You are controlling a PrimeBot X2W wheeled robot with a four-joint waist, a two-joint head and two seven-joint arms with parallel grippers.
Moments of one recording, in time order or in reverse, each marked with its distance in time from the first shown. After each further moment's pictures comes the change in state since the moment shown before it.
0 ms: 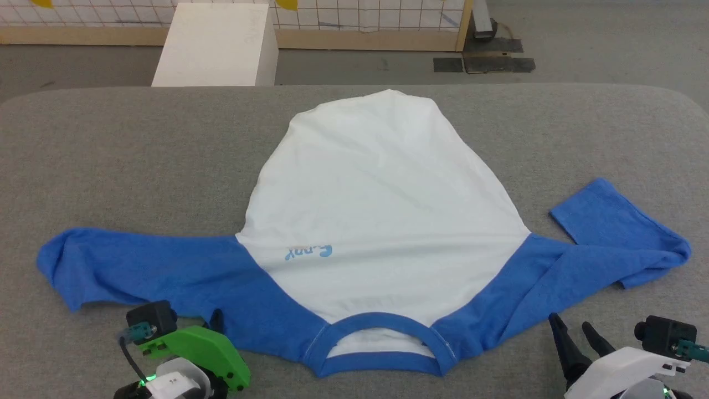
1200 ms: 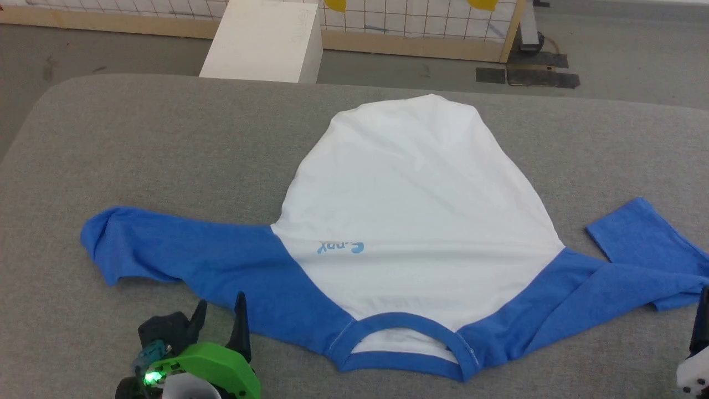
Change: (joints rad) left arm 0.049 -0.016 -0.027 -0.056 0.147 -0.108 -0.254; right arm -0.131 0.000 -0.439 0.046 -0.286 0.000 -0.155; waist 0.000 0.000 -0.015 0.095
